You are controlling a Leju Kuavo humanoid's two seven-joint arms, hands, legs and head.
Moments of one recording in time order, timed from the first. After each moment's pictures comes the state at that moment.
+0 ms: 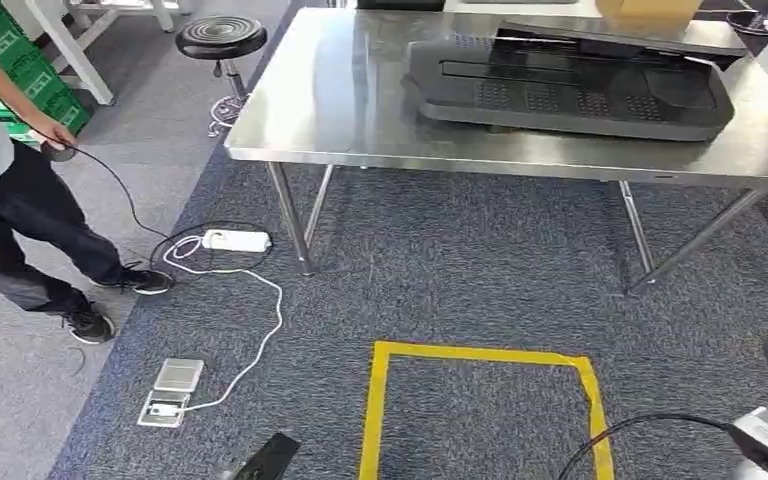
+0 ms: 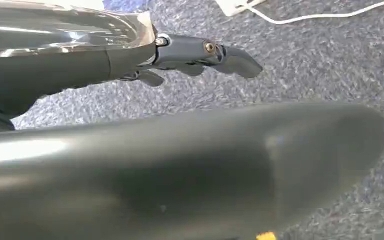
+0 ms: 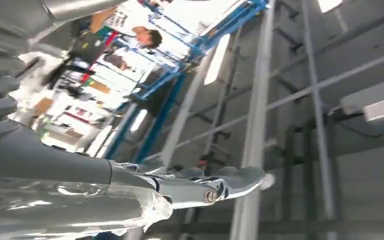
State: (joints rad) left arm -0.10 -0.21 0.73 -0.21 -1.15 0.24 -0.37; right arm -0.01 0.10 -0.28 -1.99 0.90 -0.70 -0.58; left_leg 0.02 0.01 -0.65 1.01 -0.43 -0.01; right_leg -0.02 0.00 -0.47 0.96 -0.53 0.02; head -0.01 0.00
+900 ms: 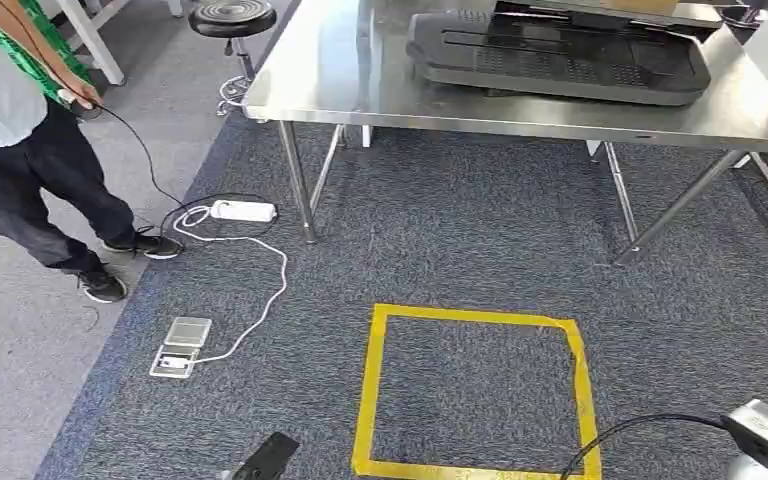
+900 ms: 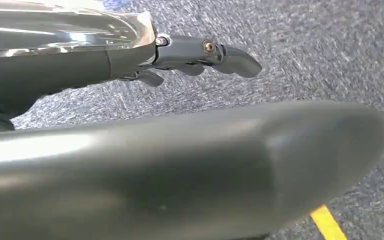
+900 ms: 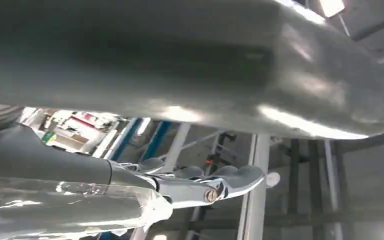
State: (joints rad) left arm -0.10 -0.21 0.74 -0.21 -1.15 0.24 -0.37; right arm -0.02 0.08 -0.27 -1.96 0.88 -0.70 -0.57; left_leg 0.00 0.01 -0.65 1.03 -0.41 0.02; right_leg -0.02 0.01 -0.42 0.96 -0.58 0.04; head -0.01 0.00
